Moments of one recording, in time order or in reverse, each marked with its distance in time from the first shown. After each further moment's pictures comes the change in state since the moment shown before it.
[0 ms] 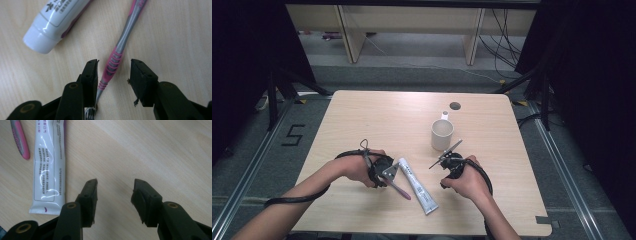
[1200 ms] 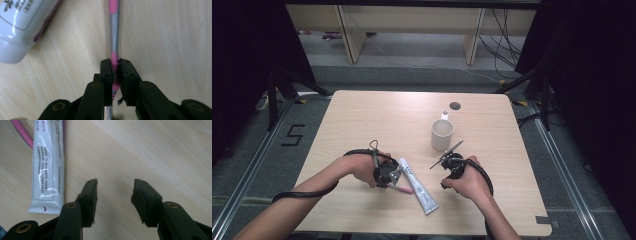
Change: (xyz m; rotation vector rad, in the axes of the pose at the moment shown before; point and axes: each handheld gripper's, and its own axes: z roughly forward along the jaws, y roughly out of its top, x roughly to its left) left arm 0.003 0.009 0.008 0.095 -0.129 0.031; right arm -0.002 -0.002 0.001 -0.003 0.005 0.000
